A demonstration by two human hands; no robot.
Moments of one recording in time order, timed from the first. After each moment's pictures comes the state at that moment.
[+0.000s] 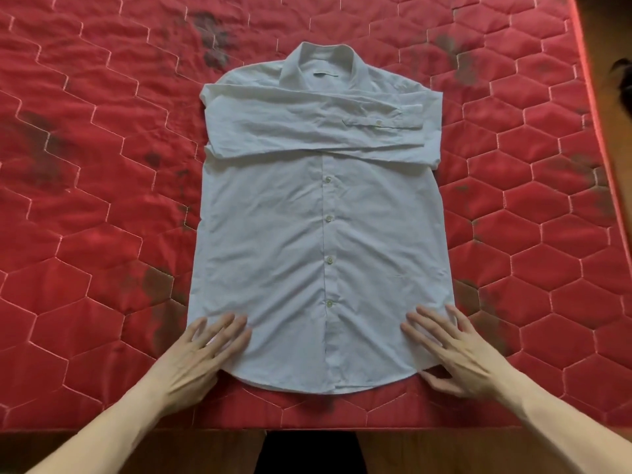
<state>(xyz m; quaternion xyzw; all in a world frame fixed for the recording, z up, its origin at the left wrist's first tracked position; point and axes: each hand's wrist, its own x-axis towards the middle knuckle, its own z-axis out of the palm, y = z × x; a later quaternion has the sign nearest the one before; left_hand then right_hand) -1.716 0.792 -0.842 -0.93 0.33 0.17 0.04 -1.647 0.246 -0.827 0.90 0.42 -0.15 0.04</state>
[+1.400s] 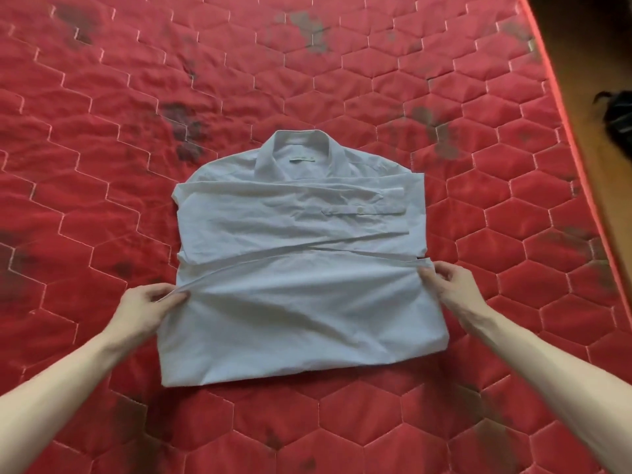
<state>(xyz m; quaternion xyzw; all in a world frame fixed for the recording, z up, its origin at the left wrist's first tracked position) -1.426 0.811 -0.763 -0.82 -0.27 0.18 -0.46 -1.368 0.302 -0.780 0.81 -0.21 -0.16 -0.53</state>
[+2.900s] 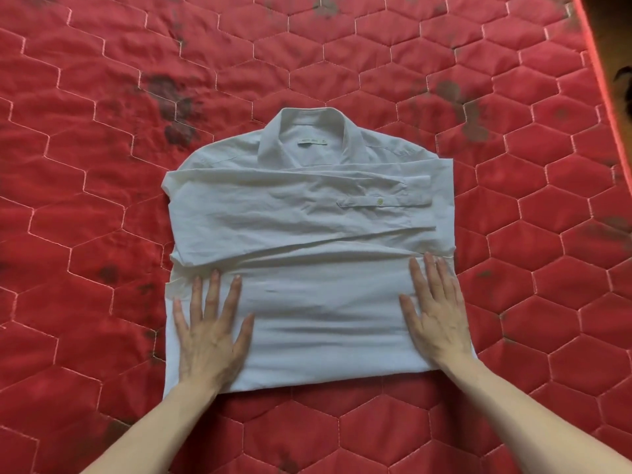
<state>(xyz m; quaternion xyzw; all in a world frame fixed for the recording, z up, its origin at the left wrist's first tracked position) -1.464 0.748 -0.876 -0.99 -0.03 0.10 -0.10 -1.415 0.346 -0.871 0.99 0.02 -0.07 -0.08</state>
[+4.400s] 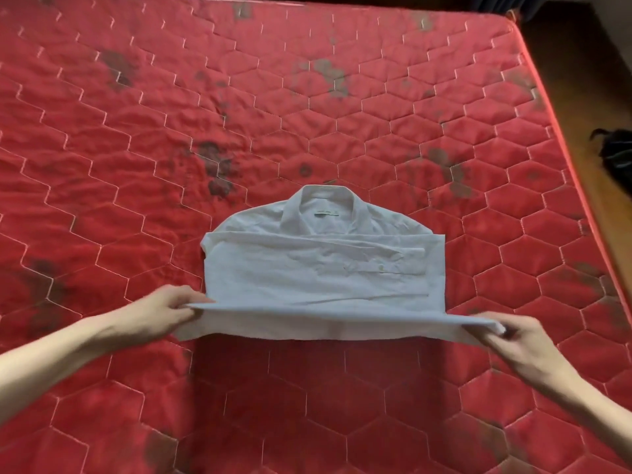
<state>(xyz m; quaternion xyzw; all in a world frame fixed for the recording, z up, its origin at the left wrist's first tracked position) -1.360 0.860 -0.694 -0.84 0.00 0.38 -0.37 -1.392 0.294 -0.688 0.89 -0.01 -0.15 -0.44</state>
